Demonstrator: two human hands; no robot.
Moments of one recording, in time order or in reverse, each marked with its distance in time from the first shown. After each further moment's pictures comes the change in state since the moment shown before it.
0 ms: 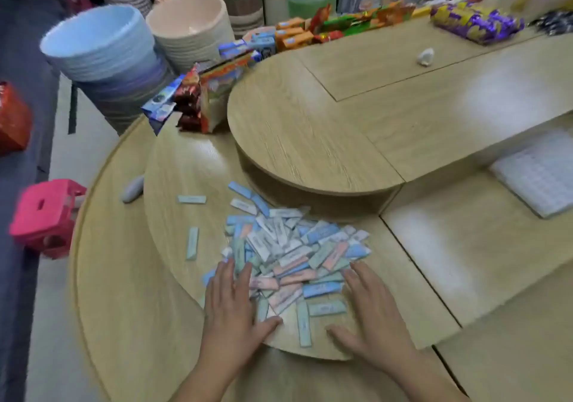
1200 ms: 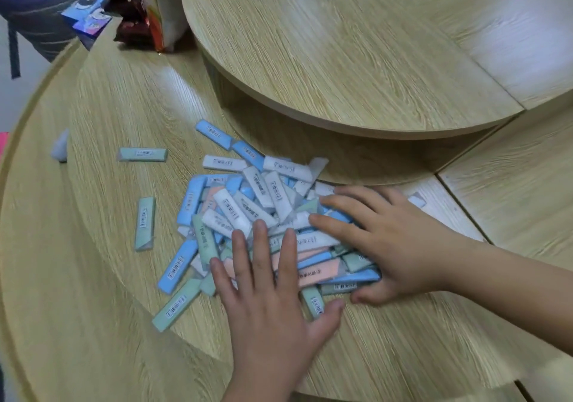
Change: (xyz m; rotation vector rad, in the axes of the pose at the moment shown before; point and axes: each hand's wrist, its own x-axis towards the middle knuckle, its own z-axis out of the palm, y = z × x) left_hand 0.042 0.033 0.087 0.083 0.261 0.053; right_hand 0.136 0.034 0.013 -0.435 -0.300 -0.573
